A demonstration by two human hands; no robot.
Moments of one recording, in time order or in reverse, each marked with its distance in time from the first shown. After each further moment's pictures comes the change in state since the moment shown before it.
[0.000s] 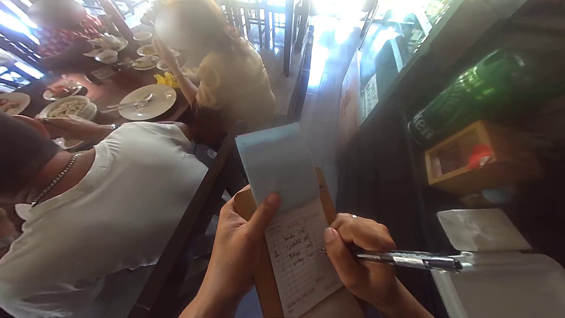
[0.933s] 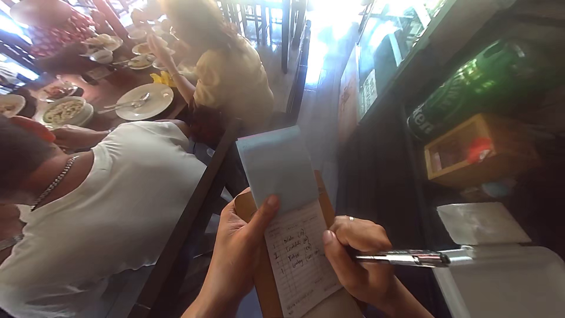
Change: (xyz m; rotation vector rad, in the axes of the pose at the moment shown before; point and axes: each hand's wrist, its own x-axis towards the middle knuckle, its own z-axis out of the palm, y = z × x) left_hand -0.002 -0.006 -0.001 -0.012 -0.027 -0.009; right_hand -0.010 0.002 -0.002 -0.024 -0.020 0.026
